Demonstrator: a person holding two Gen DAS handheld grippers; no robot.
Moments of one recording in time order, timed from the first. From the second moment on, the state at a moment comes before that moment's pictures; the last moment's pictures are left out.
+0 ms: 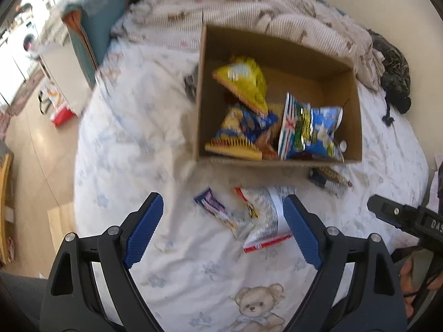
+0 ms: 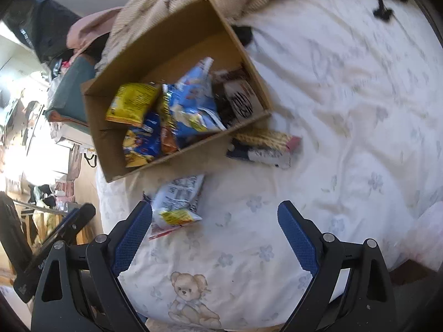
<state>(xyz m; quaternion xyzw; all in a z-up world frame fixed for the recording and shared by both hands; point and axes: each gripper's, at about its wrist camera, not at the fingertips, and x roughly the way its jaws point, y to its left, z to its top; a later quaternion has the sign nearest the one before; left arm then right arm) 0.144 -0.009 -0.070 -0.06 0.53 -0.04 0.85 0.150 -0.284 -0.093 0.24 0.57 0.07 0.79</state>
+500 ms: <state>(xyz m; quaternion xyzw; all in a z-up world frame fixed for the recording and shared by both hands) 0.186 -0.098 -0.164 -0.03 0.64 -0.06 0.76 0.154 -0.327 -0.106 0.30 0.56 0.03 0.77</state>
